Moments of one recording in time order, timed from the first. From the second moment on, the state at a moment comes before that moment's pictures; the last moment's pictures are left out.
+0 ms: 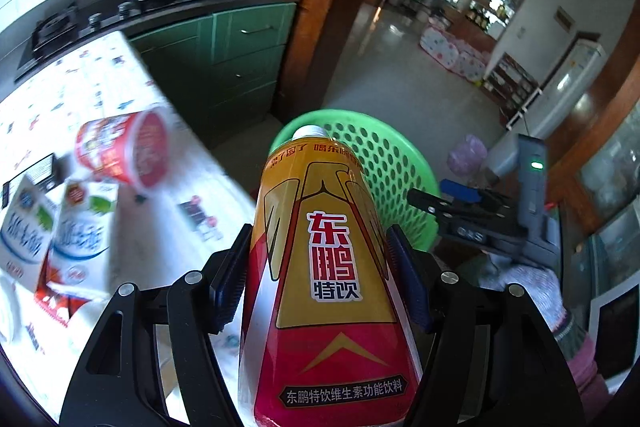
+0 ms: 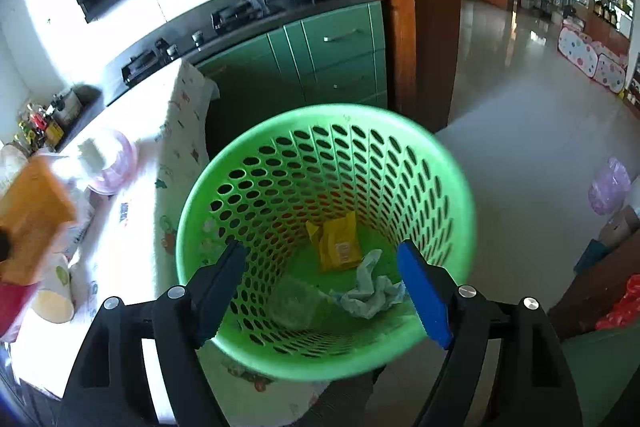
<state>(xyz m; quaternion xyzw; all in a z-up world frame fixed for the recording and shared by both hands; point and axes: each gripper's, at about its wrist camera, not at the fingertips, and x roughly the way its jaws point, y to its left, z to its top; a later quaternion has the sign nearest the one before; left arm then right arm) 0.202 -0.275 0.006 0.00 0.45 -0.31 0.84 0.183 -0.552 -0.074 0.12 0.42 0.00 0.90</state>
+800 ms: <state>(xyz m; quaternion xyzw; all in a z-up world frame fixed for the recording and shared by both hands) 0.268 -0.403 -0.060 0.07 0.49 -0.33 0.80 0.132 -0.574 -0.076 0.14 0.39 -0.01 0.91</state>
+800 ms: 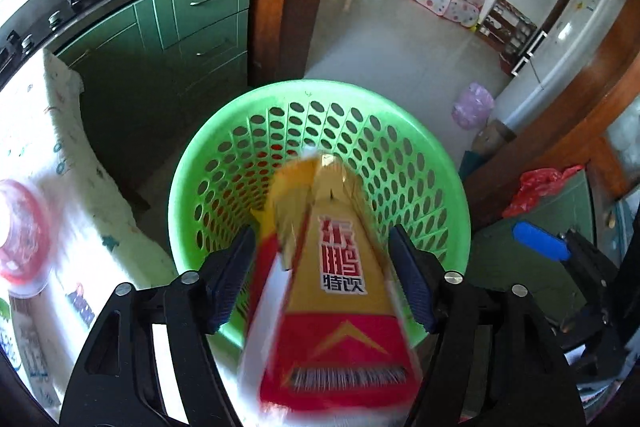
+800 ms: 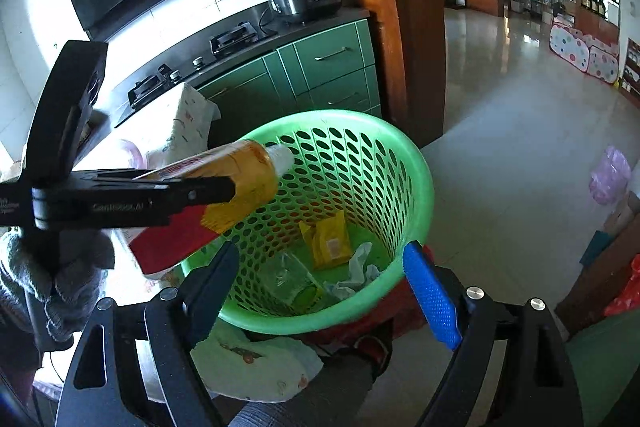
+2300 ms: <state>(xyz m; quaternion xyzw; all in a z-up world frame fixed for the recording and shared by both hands) 0.148 -0.016 -0.018 -0.10 0.41 -0.10 0.90 0.137 -0.308 -0.060 0.06 0.41 0.24 0.88</state>
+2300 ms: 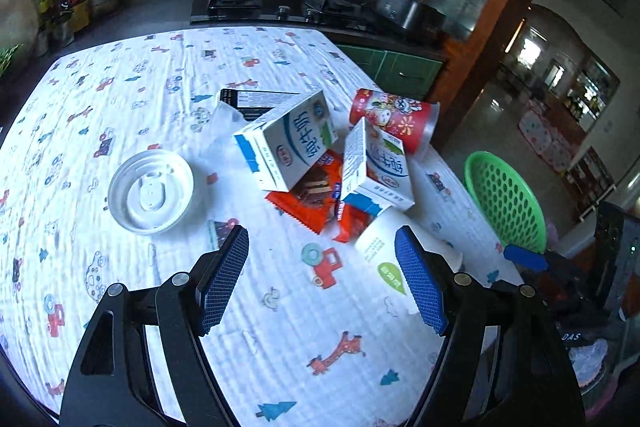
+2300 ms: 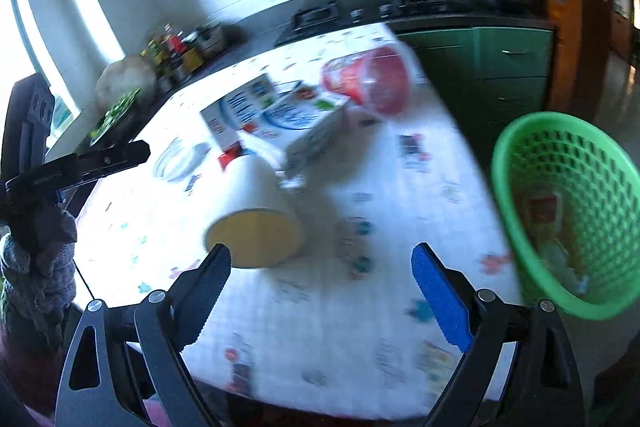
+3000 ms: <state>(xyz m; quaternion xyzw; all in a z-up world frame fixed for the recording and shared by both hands) 0.198 0.012 -0.023 -0.07 0.41 -0.10 0.90 0.206 -0.202 -0.085 -0.06 0.50 0.29 0.82</state>
